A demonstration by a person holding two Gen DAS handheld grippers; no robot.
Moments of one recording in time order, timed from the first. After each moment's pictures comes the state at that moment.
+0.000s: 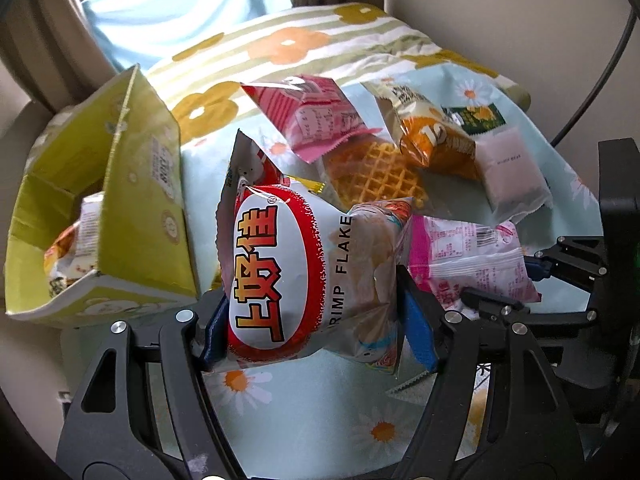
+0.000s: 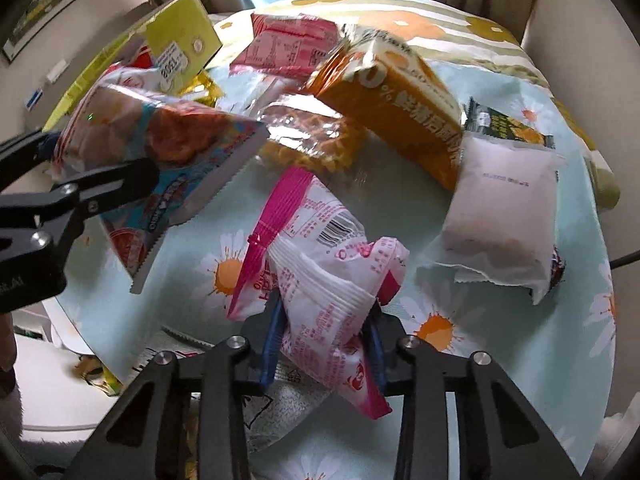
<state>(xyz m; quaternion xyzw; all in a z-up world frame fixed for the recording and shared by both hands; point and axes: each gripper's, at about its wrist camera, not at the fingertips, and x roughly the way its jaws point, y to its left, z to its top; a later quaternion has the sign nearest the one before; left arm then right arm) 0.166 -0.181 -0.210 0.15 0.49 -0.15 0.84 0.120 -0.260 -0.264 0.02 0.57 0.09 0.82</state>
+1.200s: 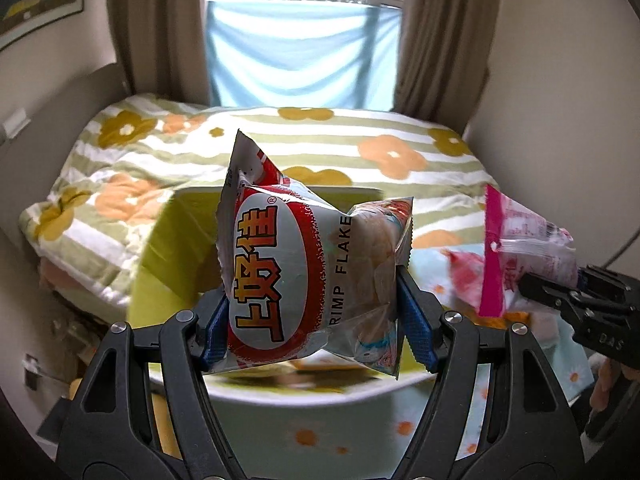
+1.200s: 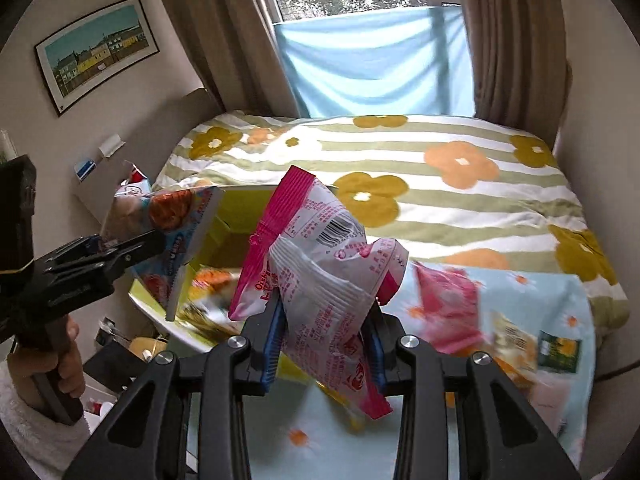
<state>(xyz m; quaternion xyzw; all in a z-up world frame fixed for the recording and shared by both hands) 0.251 0.086 -0.060 -0.02 0.39 -0.08 0.92 0.226 -0.100 -0.086 0.05 0.42 0.14 0.90</state>
